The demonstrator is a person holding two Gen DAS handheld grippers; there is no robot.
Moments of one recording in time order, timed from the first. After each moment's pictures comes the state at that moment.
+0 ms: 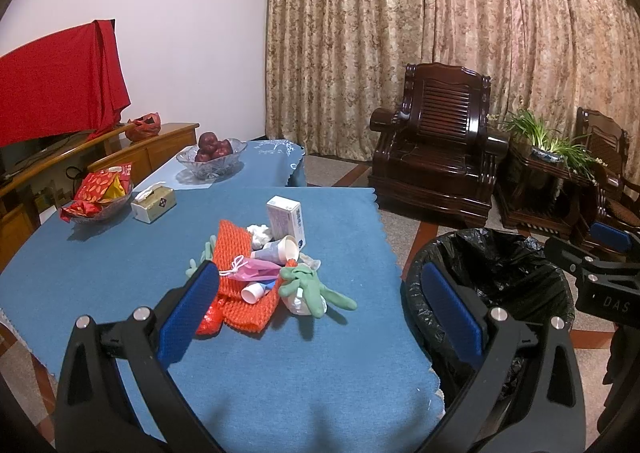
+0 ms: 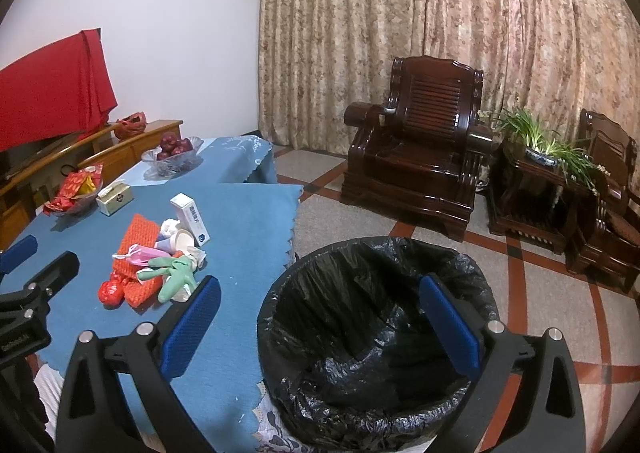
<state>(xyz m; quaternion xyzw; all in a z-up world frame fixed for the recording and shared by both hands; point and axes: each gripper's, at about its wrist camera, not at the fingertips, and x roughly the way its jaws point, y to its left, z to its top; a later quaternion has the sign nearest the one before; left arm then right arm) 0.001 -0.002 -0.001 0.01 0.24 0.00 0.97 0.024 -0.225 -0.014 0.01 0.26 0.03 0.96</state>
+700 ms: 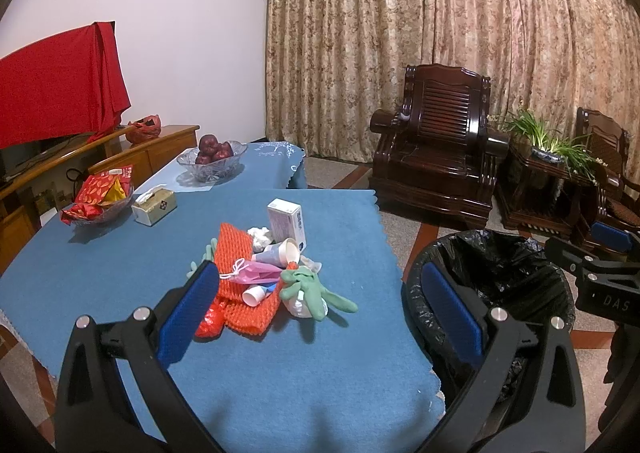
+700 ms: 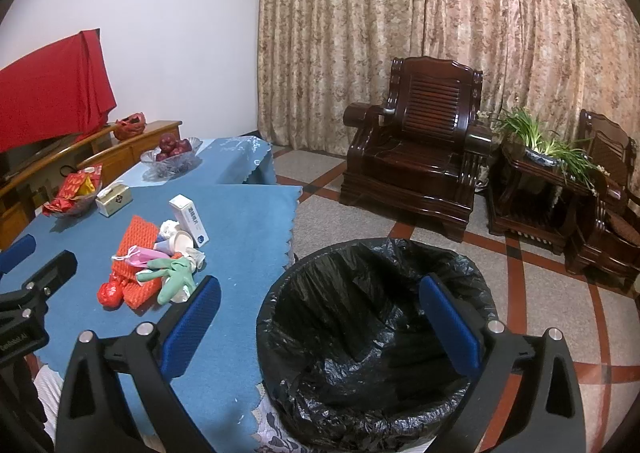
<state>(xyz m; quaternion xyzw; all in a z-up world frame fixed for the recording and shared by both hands) 0.003 0.004 -0.003 0.01 0.24 0.00 0.97 0.025 -0.222 -0.013 0.01 0.26 0.02 0.96</state>
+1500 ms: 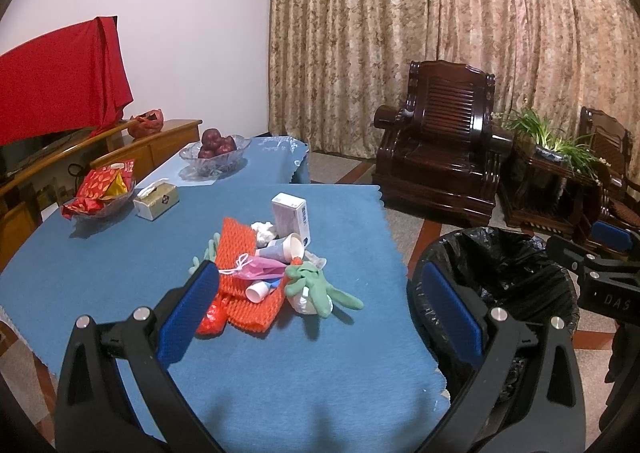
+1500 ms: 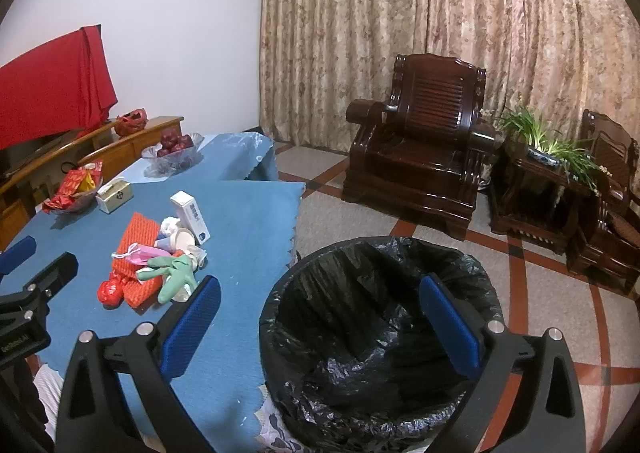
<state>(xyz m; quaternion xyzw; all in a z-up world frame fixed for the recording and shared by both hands) 0.015 0.021 -0.007 0.01 0.24 0.01 0.97 0.033 -0.216 -0.014 0.01 0.27 0.03 0.96</state>
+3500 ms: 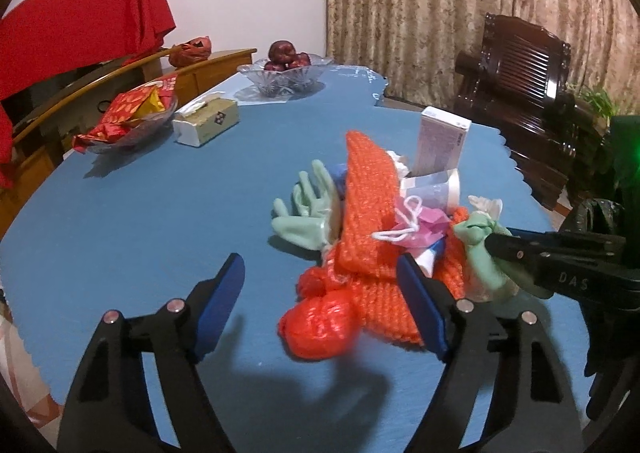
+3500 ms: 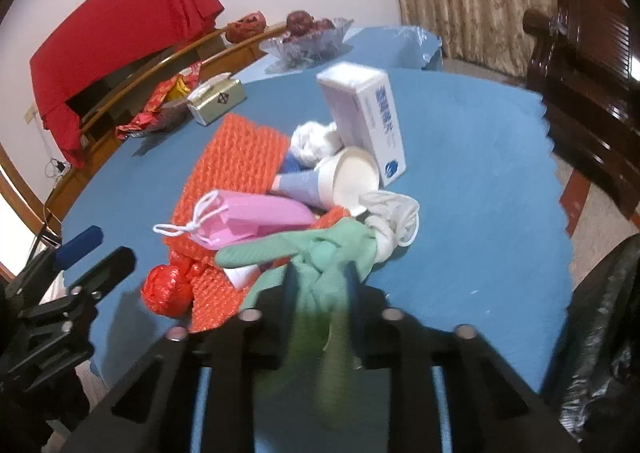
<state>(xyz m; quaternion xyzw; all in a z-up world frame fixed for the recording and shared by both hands) 0.126 0.163 -0.117 -0.02 0.34 0.09 0.94 0.222 -0.016 -0.145 0.02 0.42 0.29 0.86</state>
